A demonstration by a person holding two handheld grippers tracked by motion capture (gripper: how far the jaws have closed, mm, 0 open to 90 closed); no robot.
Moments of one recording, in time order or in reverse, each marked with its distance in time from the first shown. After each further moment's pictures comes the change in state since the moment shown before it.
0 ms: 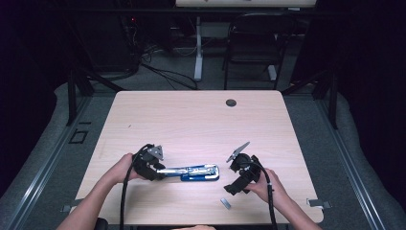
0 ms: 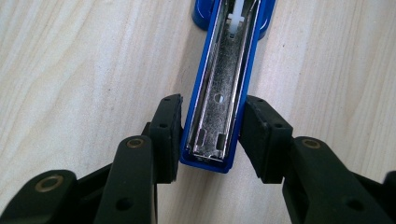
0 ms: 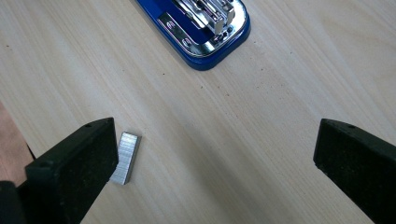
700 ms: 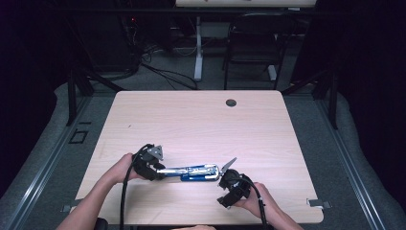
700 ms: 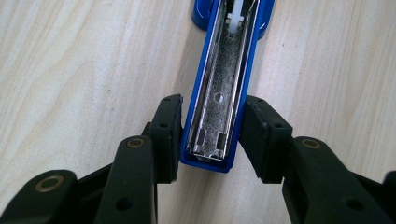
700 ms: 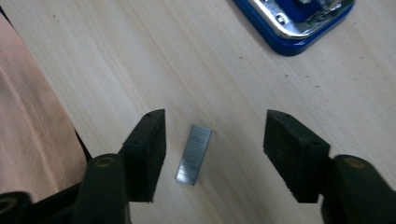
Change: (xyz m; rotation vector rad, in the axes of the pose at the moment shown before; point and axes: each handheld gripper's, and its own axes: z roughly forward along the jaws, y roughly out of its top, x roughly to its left) left arm 0.000 0.000 0.000 0.000 -0.001 0.007; right arm 0.048 -0.006 0.022 0.060 0.025 -0.056
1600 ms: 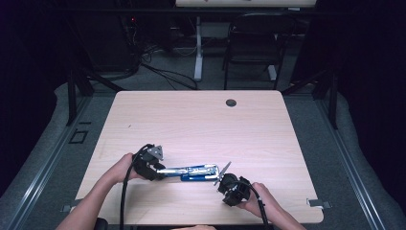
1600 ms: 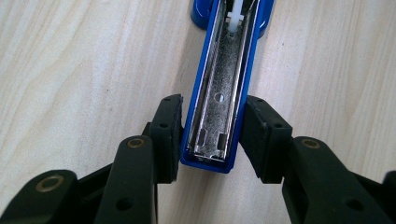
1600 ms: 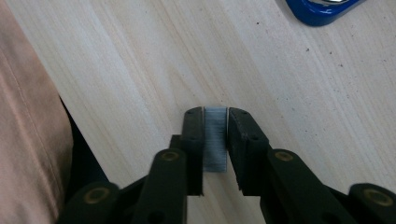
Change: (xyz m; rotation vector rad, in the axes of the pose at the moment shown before) left arm 0.001 -0.001 0.001 -0.002 -0.010 0.001; right arm 0.002 -0.003 0.009 0.098 -0.010 -0.077
